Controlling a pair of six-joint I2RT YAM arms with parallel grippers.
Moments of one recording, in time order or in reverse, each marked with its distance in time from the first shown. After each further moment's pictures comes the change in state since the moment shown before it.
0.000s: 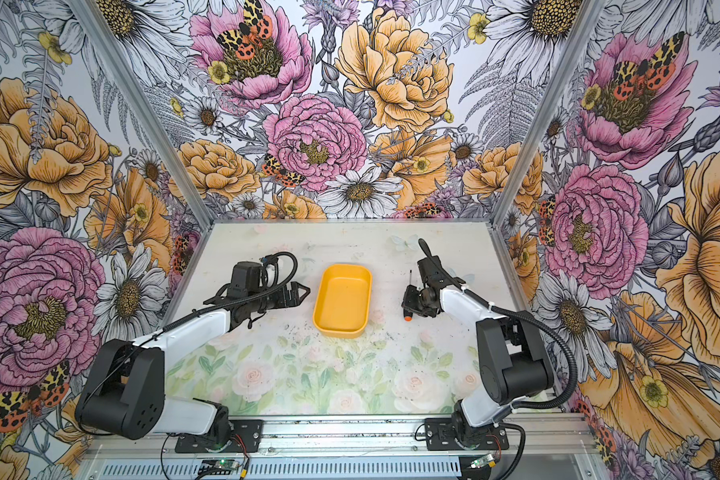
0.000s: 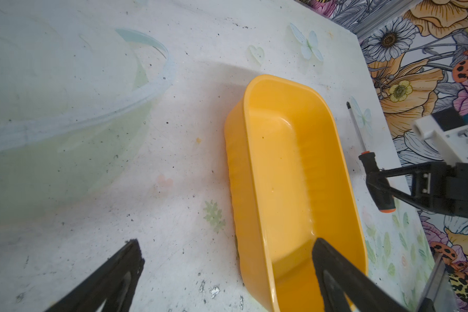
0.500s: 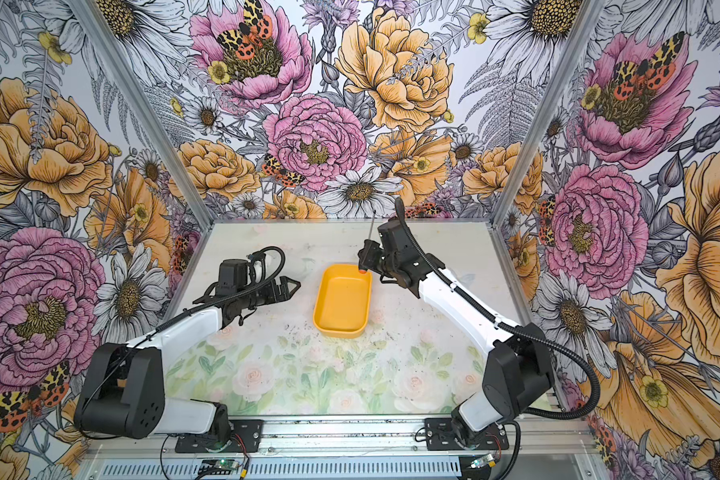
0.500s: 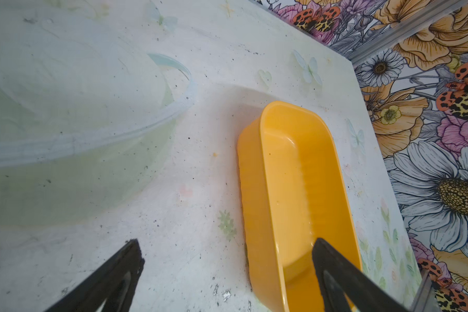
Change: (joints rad) left arm 0.113 -0.018 0.003 0.012 0.065 0.000; right arm 0.349 0.004 0.371 0.092 0.196 0.282
